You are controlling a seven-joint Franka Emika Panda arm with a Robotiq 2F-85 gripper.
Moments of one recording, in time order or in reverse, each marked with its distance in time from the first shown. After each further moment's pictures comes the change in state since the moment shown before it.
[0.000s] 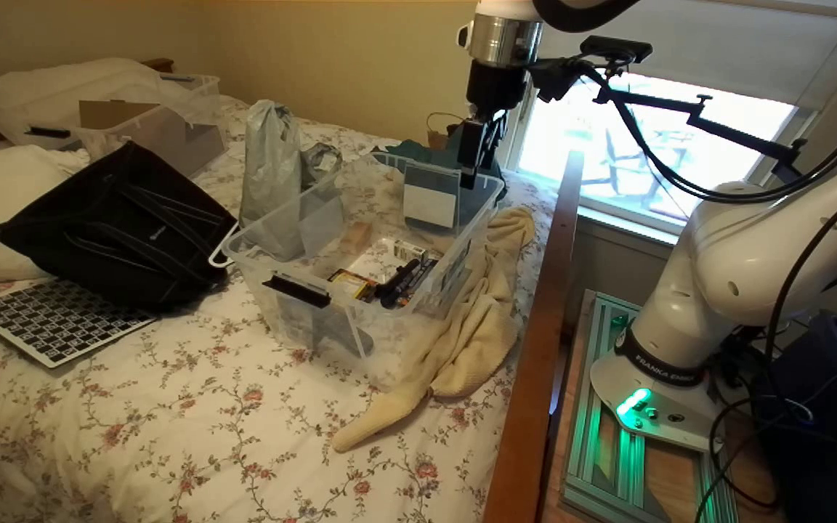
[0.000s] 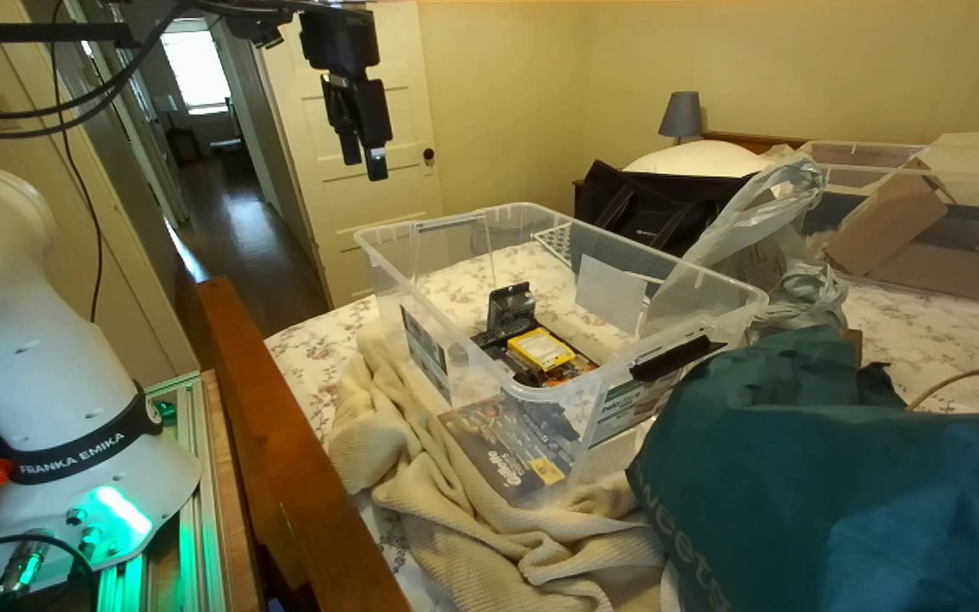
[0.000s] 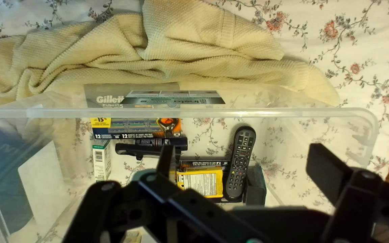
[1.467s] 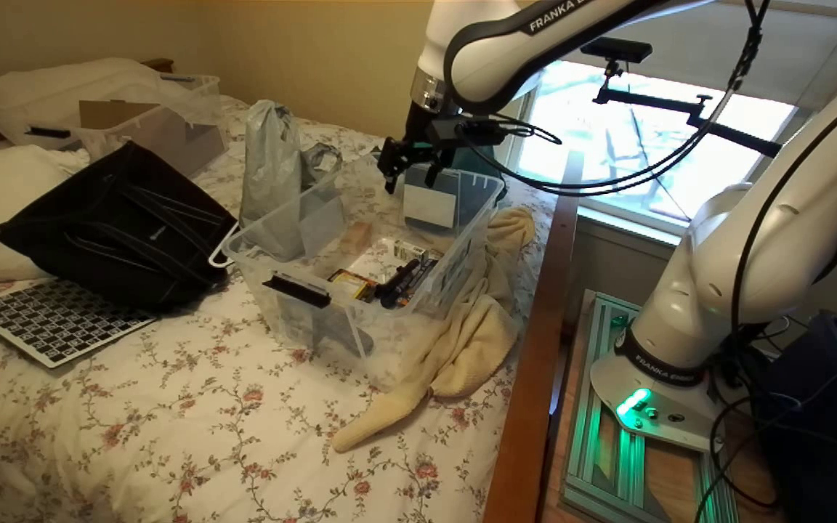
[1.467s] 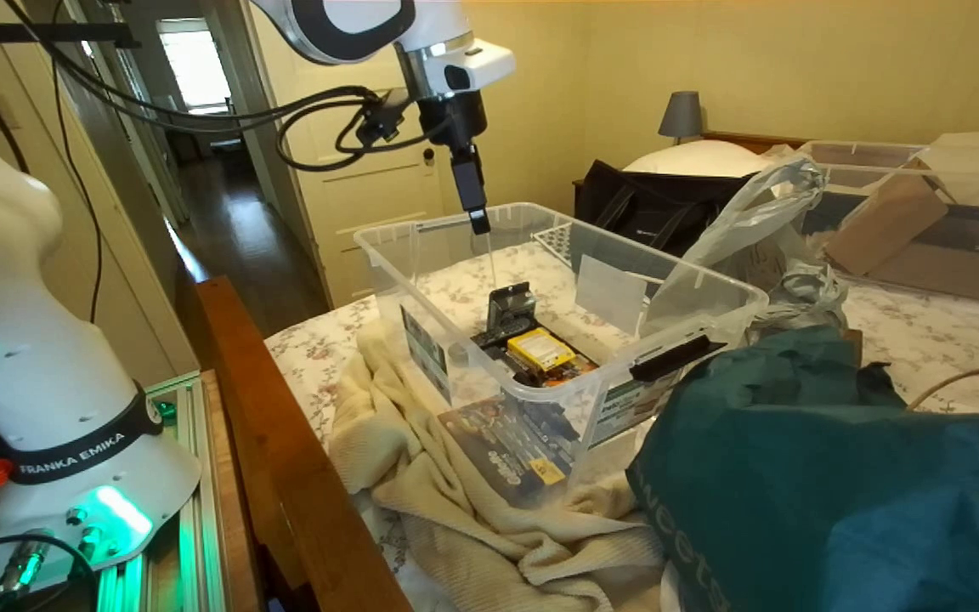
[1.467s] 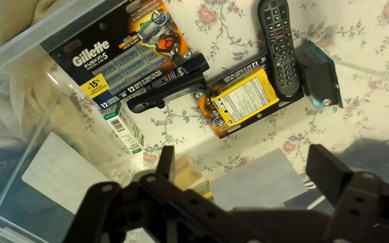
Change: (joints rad) arm -0.099 0.366 0.028 0.040 -0.011 0.538 0.442
